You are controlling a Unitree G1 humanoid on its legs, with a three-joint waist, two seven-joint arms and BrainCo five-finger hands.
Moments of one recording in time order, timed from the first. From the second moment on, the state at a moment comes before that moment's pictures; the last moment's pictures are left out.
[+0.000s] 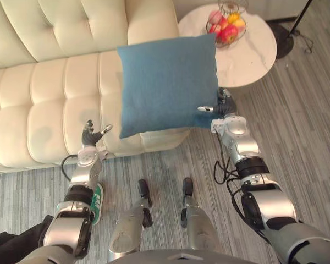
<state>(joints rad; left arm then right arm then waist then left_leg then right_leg) -0.57 0.18 -0.01 0.68 -0.31 0.02 0.29 -0.77 -0.27 -0.07 0.65 0.15 0.11 -0.24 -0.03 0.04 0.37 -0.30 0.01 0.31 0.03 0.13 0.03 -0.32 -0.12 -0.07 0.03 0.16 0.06</state>
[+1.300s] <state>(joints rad) -0.39 0.21 -0.15 0.29 -0.24 0.06 0.37 -0.48 -0.18 0.24 0.20 0.27 0.05 -0.27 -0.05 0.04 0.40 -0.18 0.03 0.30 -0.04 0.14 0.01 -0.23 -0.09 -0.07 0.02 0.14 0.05</state>
